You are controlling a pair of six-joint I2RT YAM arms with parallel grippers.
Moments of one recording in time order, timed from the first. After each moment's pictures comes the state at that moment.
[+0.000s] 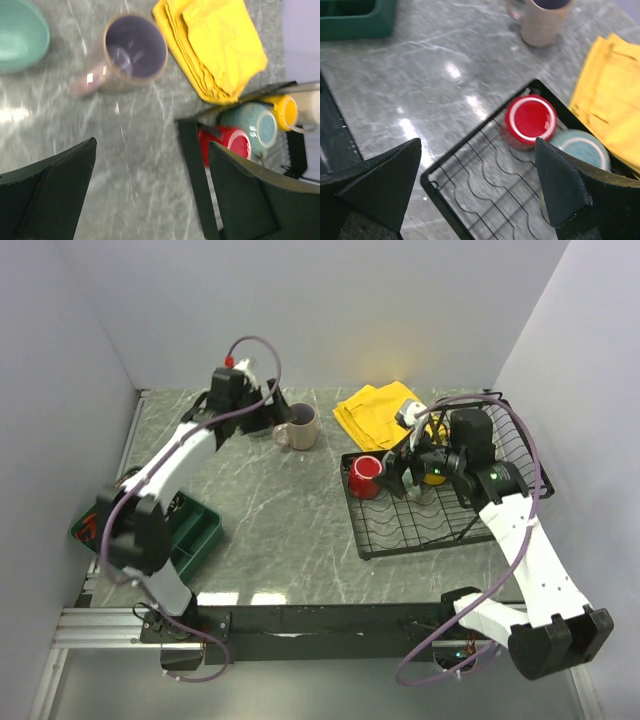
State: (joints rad) left arm -0.32 1.61 1.39 -0.32 0.22 -0.55; right arm 0.24 1.10 1.19 -0.66 -0.66 -0.35
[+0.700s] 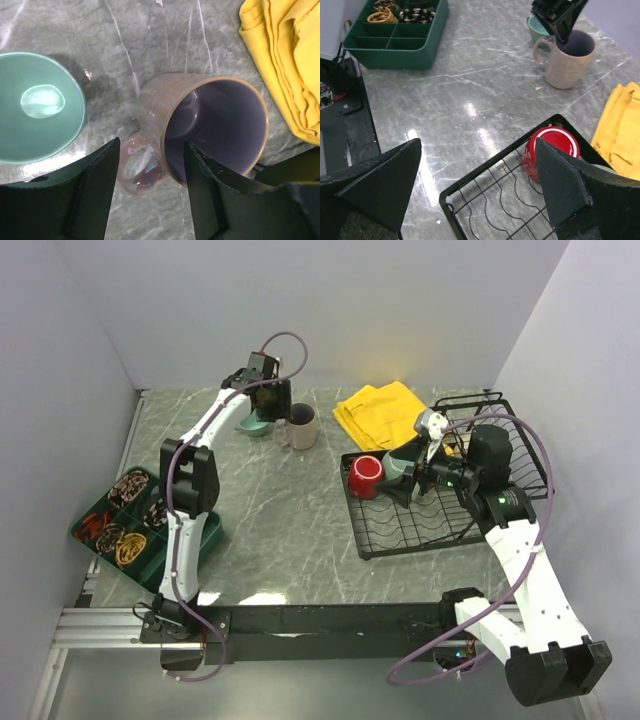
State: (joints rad) left arm -0.32 2.28 2.13 -0.70 0.10 -0.35; right arm 0.15 0.93 0.99 -0.40 -0.93 -0.24
